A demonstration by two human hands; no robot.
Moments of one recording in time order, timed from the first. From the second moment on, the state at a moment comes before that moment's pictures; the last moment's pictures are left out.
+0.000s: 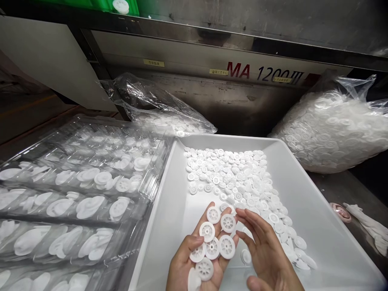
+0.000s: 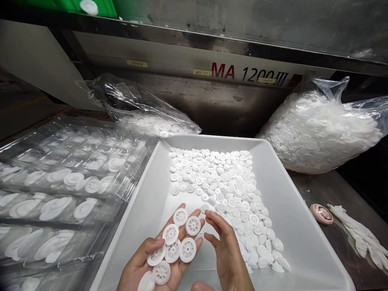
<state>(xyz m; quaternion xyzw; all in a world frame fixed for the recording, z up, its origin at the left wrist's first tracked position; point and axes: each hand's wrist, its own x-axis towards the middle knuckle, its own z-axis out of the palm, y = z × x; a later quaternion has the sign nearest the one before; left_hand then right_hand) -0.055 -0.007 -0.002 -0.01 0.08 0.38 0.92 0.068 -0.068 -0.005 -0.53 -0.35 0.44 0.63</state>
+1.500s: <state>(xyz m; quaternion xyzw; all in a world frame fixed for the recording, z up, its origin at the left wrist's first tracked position) 0.002 -0.015 0.032 -0.09 0.40 0.49 0.77 0.033 -0.014 0.017 -0.27 0.24 0.53 0.77</state>
